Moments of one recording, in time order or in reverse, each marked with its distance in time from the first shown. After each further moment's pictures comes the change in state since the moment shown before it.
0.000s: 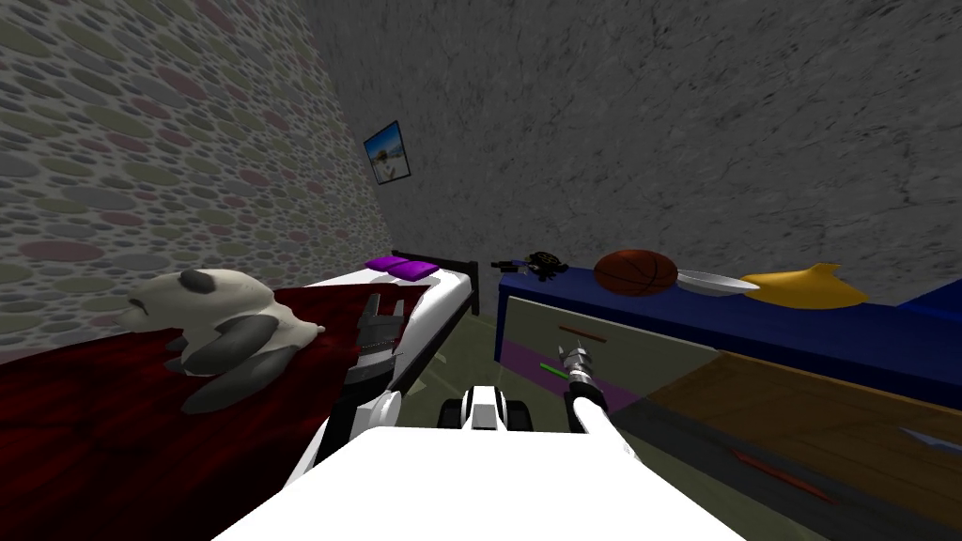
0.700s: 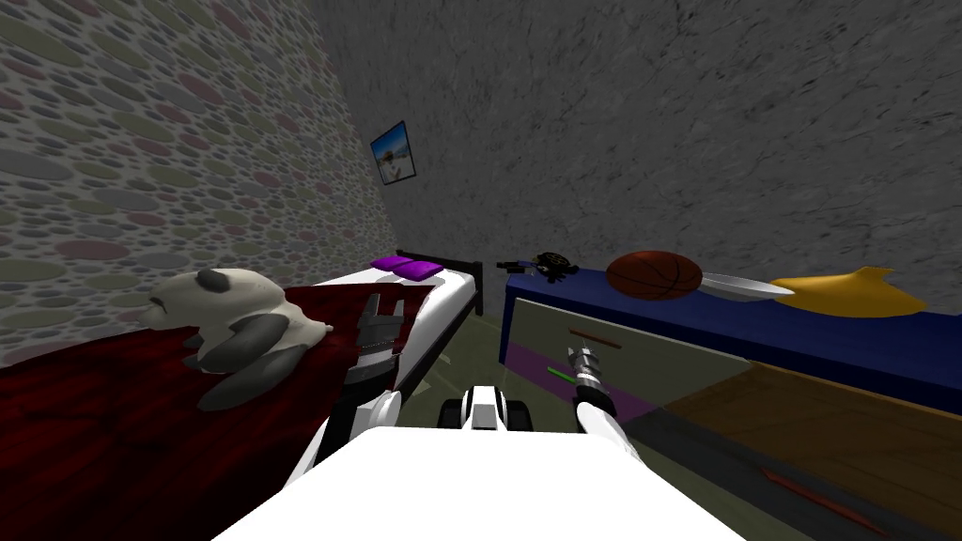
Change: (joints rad) left arm 0.000 0.000 0.000 0.000 0.000 0.000 0.000; right arm -0.037 -0.044 0.010 0.133 0.193 0.132 0.031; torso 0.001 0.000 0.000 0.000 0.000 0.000
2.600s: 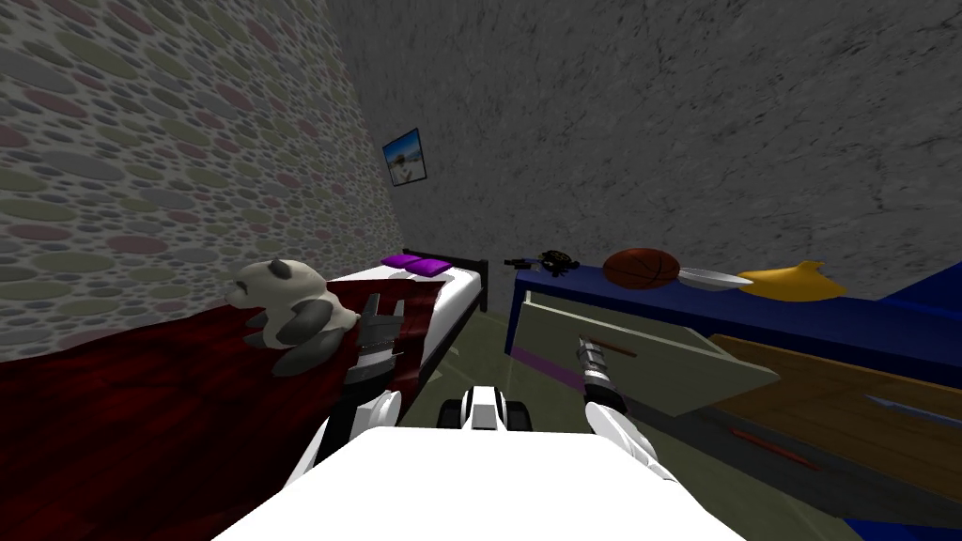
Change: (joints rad) left arm 0.000 0.000 0.000 0.000 0.000 0.000 0.000; right arm -0.041 -0.077 -0.001 0.087 0.183 0.096 0.033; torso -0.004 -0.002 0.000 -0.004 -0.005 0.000
